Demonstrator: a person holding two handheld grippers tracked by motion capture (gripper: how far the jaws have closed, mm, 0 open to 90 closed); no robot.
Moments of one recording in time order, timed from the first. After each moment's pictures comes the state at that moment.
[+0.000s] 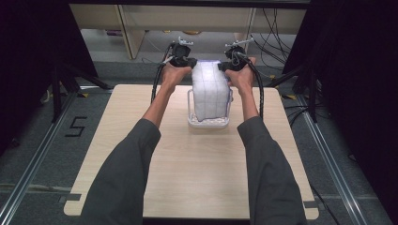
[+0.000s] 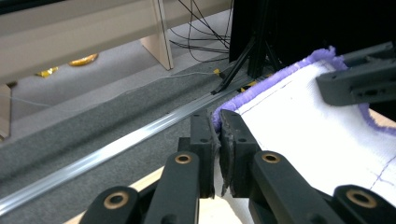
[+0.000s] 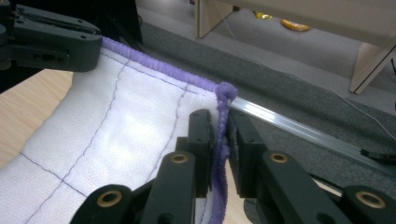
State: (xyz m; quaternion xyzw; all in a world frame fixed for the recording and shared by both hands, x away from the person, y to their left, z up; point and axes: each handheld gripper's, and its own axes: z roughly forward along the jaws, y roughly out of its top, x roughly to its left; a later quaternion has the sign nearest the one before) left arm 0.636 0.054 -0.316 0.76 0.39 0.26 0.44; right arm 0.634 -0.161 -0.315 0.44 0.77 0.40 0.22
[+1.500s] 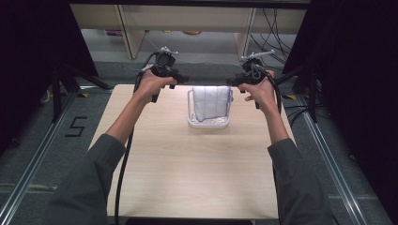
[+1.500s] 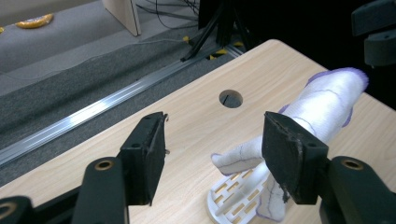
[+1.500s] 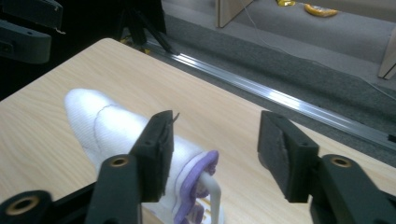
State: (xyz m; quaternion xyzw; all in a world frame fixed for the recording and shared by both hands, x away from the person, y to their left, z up) left arm 0.581 0.105 -0.308 0.80 0.39 0.17 0.43; right arm 0.573 -0.207 -0.312 0.42 0.78 0.42 0.18
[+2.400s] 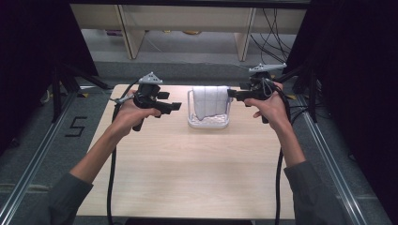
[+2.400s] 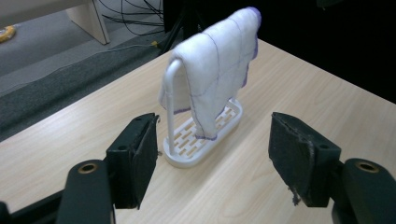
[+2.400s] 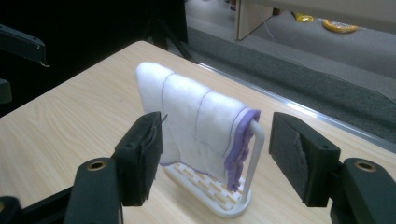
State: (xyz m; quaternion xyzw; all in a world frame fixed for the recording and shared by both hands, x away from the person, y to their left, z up) left arm 0.482 0.137 -0.332 0.81 0.33 0.15 0.47; right arm 0.511 -0.218 -0.310 0.39 0.78 0.45 0.17
